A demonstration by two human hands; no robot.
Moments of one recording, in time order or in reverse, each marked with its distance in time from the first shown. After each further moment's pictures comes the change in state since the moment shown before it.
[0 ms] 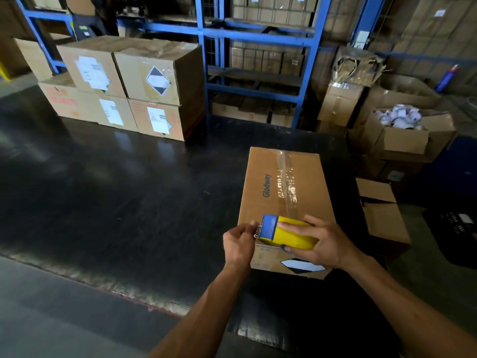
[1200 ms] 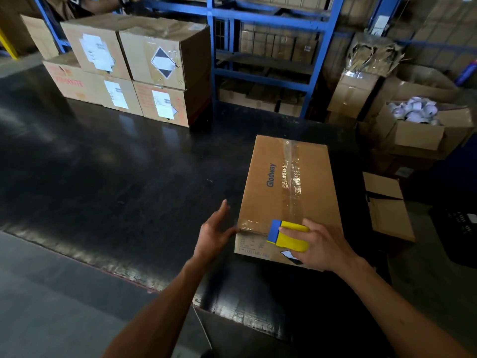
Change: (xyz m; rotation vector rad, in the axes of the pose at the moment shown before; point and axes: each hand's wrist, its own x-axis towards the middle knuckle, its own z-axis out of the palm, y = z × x) left_hand 0.062 -0.041 -0.080 0.548 -0.189 0.513; right_hand -0.007 0.004 0.023 -0.292 -0.306 0.089
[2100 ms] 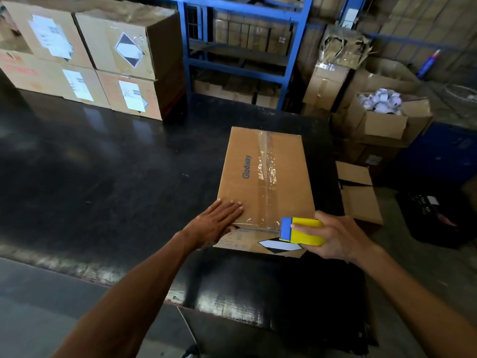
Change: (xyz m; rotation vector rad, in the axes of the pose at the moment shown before) left_hand 0.042 -0.011 0.027 0.983 -0.514 0.763; right_hand -0.050 0.069 -0.017 -0.180 -0.015 -0.062
